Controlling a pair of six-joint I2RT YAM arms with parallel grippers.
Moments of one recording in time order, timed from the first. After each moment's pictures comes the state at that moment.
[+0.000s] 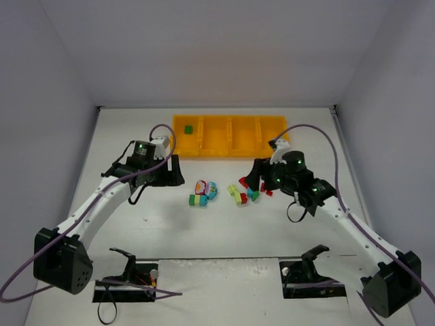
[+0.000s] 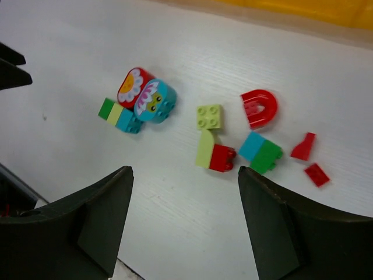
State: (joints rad) left arm -0.34 1.27 0.99 -0.57 0.21 -0.33; right arm 0.43 0.97 0.75 -0.33 -0.20 0.36
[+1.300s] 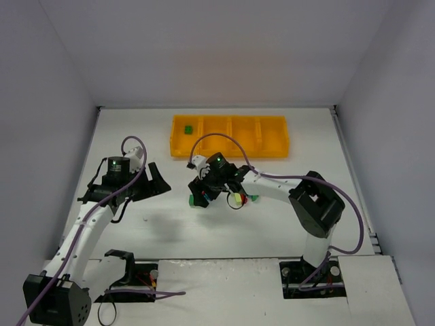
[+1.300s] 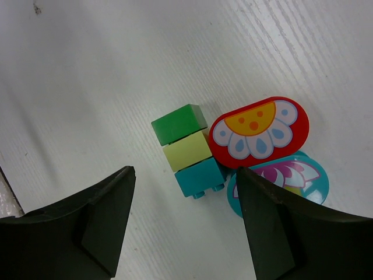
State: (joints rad) left arm -0.15 0.96 0.78 -0.64 0.33 -0.47; right arm 0.83 1.81 1.11 -0.13 -0.34 0.02
